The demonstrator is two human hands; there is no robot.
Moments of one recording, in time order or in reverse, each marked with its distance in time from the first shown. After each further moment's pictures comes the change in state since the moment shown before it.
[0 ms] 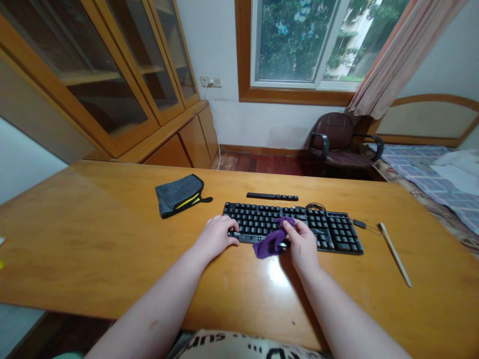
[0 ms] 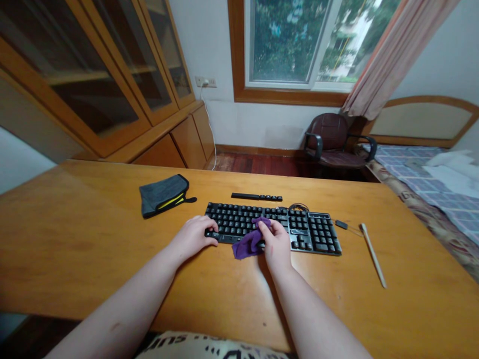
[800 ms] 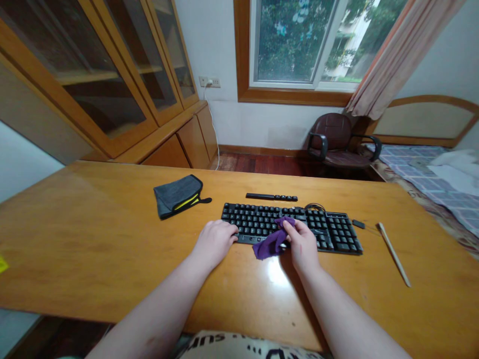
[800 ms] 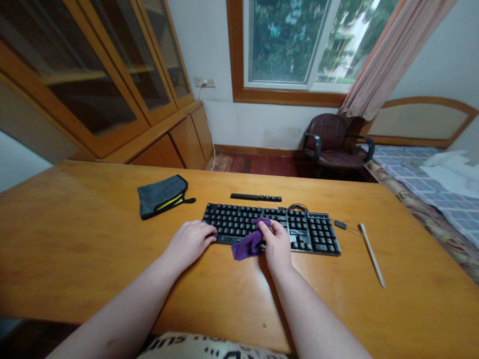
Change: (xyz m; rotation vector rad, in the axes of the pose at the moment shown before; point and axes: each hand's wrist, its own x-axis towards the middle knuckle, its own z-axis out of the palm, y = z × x) left_hand -0.014 0.019 -0.009 0.192 0.035 0.066; right_hand 0.005 0.008 -0.002 0.068 0.022 0.019
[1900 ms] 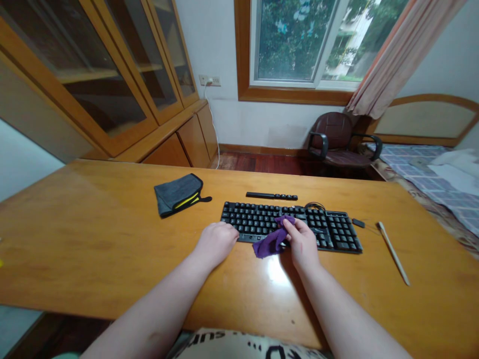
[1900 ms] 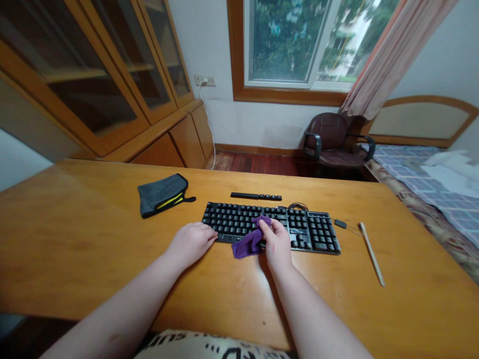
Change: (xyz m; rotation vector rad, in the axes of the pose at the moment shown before) left_hand 0.001 0.003 0.003 0.161 -0.043 0.072; right_hand 0.001 0.002 -0.002 0.071 -0.025 0.041
